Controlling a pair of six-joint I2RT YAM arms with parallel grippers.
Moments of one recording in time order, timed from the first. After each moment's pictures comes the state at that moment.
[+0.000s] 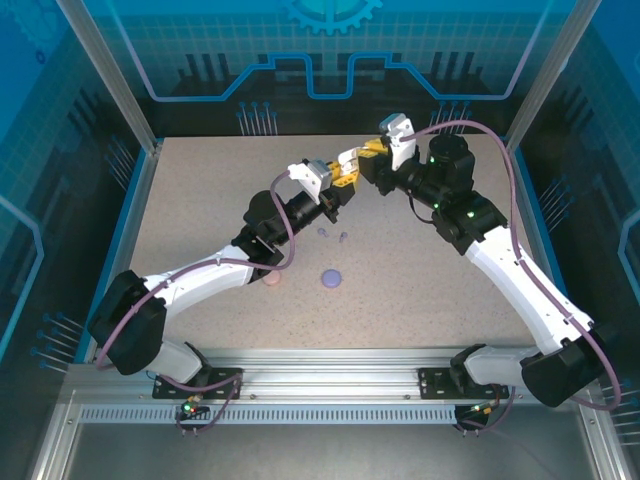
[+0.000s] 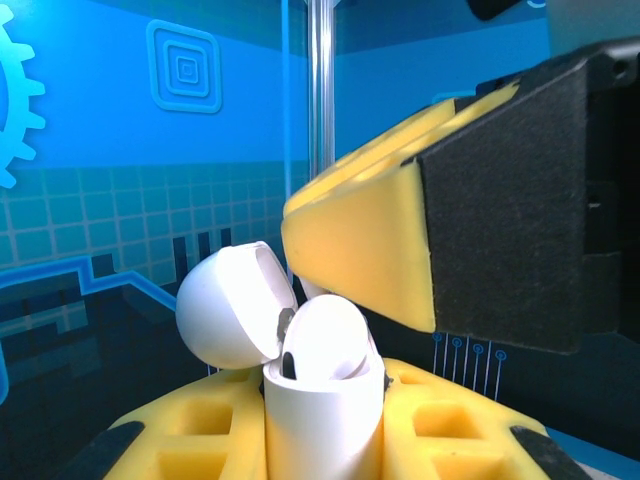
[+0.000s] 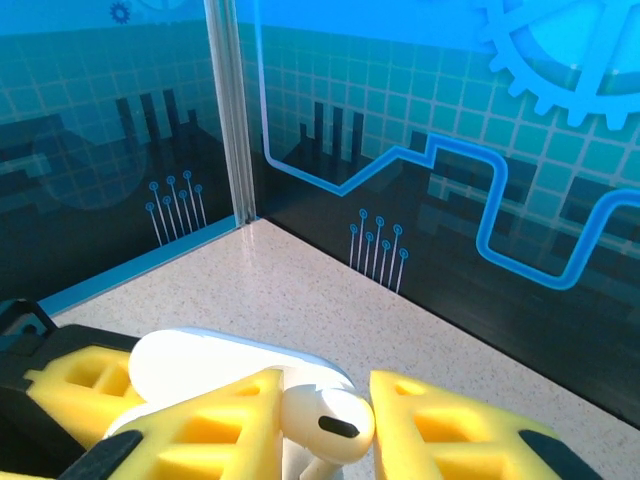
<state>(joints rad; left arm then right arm) -0.69 1.47 0.96 0.79 0.14 -0.04 0.47 1.26 1.32 -0.20 -0.25 -0.05</state>
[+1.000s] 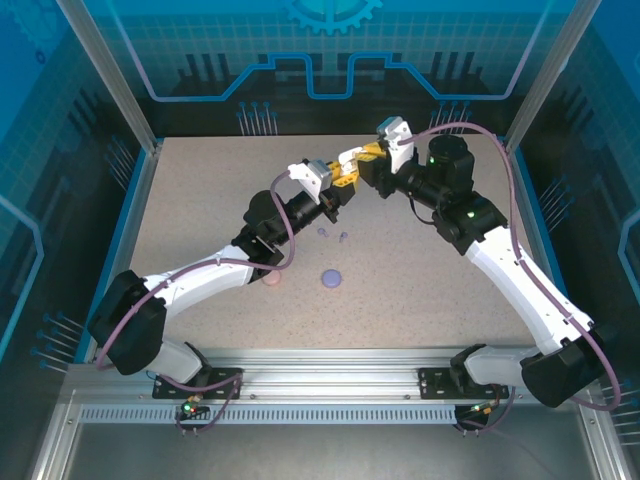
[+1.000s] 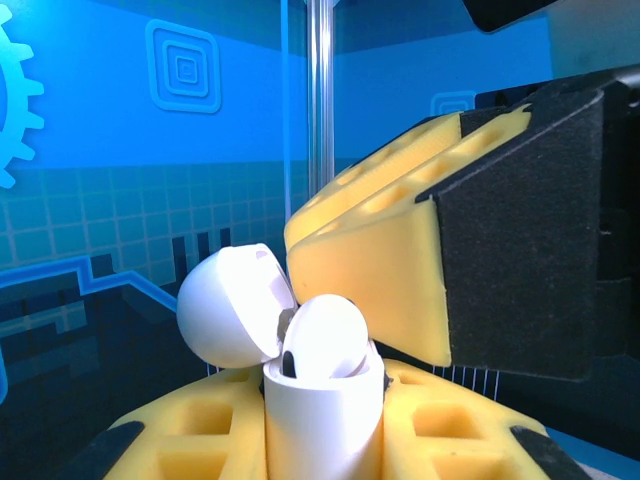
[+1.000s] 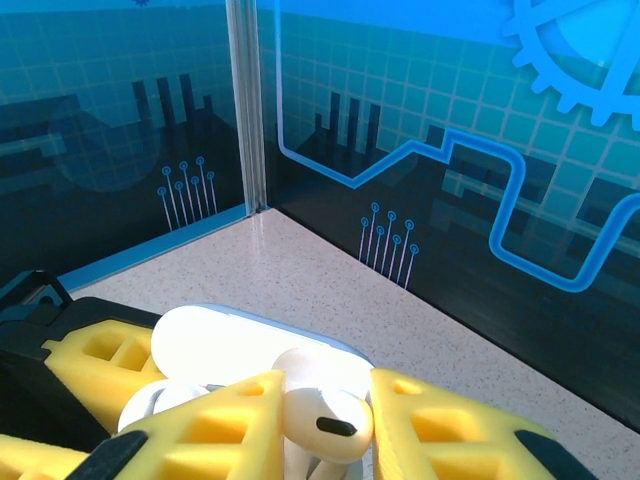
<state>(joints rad) -0.69 1.47 0.96 0.79 0.14 -0.04 0.47 1.26 1.32 -0.22 -0.28 -0.10</state>
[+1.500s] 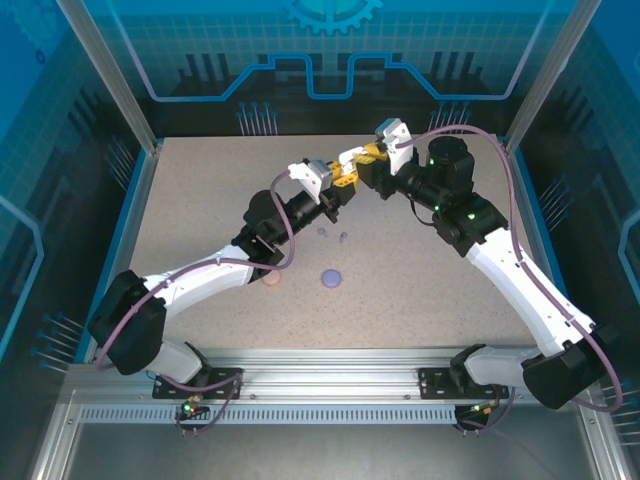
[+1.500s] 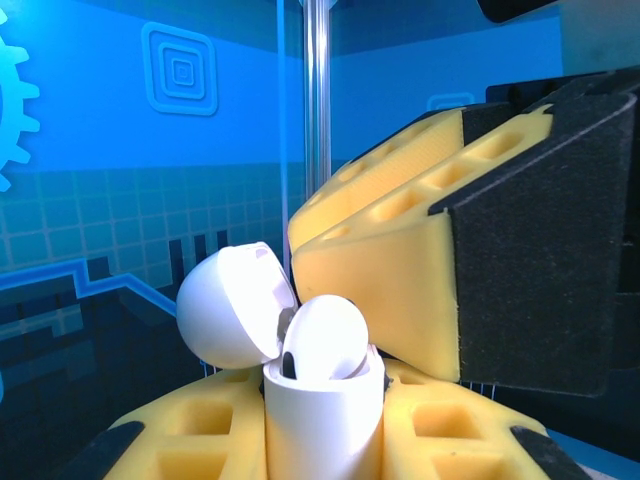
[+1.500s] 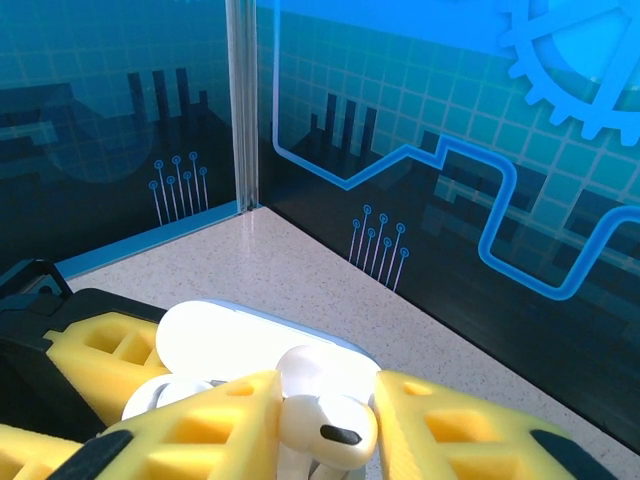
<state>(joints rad) -0.69 1.47 0.96 0.79 0.15 -0.04 0.48 1.25 1.32 -0.23 -0.26 -0.14</state>
